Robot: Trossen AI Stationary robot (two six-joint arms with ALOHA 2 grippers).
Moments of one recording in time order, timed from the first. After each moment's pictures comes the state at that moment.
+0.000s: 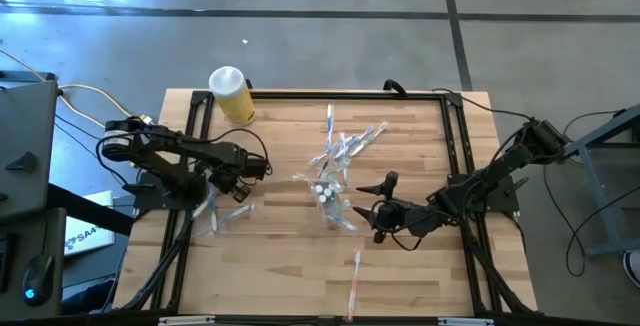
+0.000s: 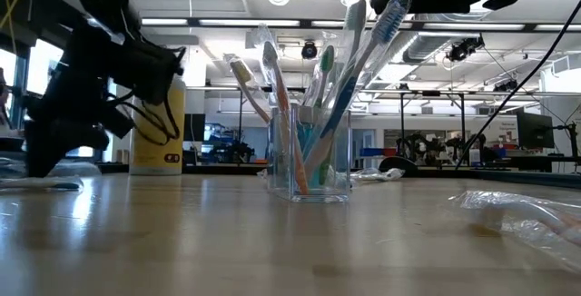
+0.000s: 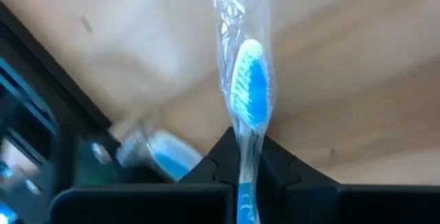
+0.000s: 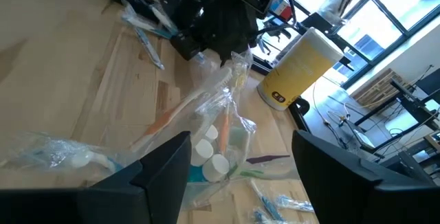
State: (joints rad) left arm 0.15 1.44 0.64 -1.00 -0.12 -0.86; right arm 0.54 1.36 0.69 0.29 0.85 -0.25
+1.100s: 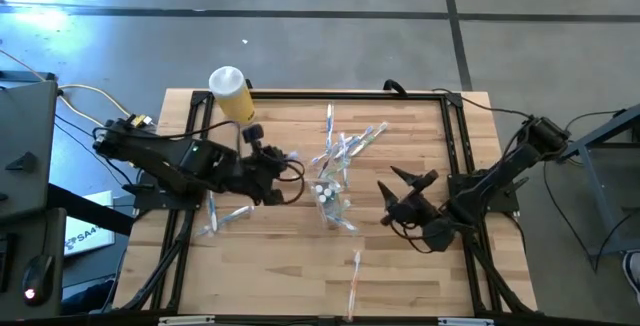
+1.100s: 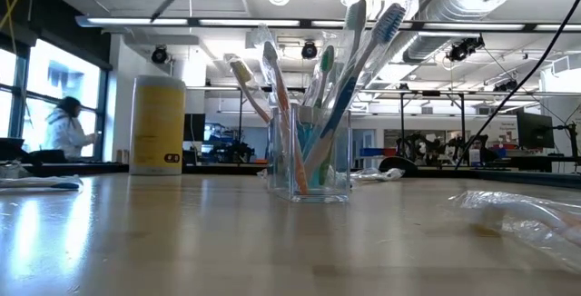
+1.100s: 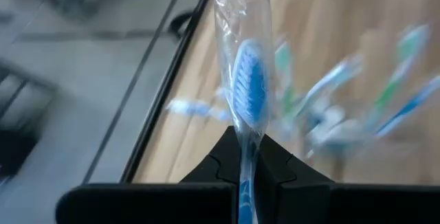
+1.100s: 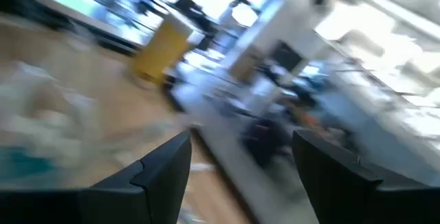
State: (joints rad) left arm -0.32 1.38 1.55 -1.00 -0.75 -0.22; right arm 0.69 1.32 0.69 0.26 1.52 -0.27
